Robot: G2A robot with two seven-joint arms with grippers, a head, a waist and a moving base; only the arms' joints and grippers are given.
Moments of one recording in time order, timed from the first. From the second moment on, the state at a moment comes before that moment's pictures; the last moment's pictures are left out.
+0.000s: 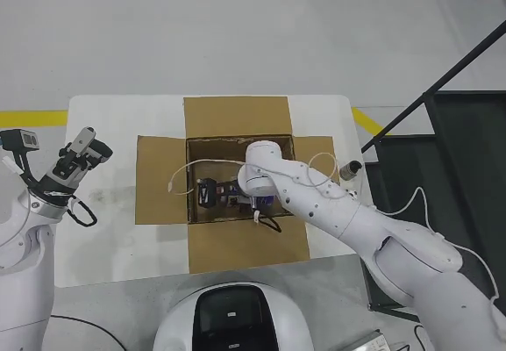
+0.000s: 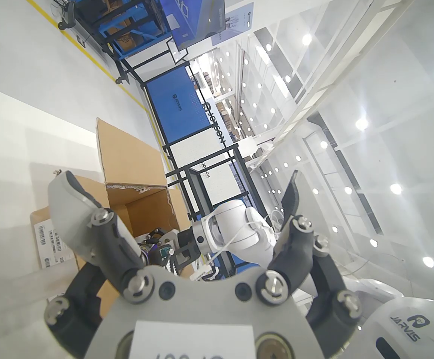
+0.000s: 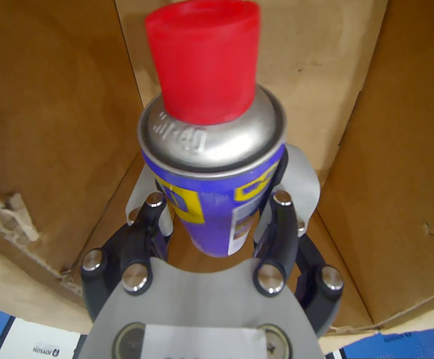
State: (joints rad) left arm 1.34 -1.15 -1.71 -1.62 -0.24 -0.38 -0.74; right arm -0.54 -1.36 0.46 -1.17 -0.96 -0.65 1.13
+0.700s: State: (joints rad) left arm 1.34 -1.15 -1.71 -1.62 -0.24 -0.38 -0.74; right arm -1.33 -1.07 1.37 -2.00 -1.08 -0.77 0.84
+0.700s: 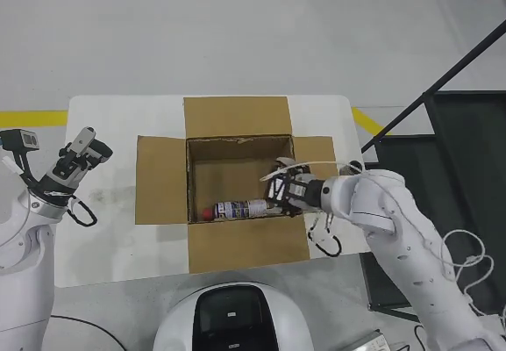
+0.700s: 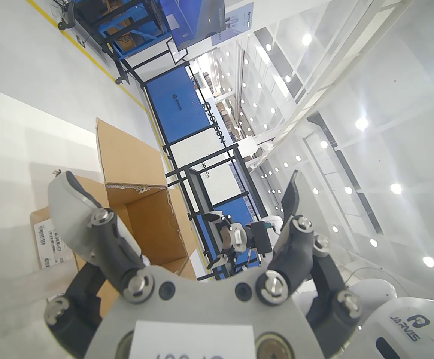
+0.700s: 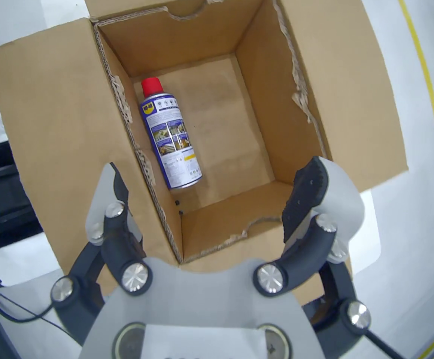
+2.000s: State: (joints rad) left arm 1.34 -1.15 -1.71 -1.62 -0.24 -0.38 -0.74; right arm -1.71 -1.02 1.86 -1.72 -1.11 -0.91 0.42
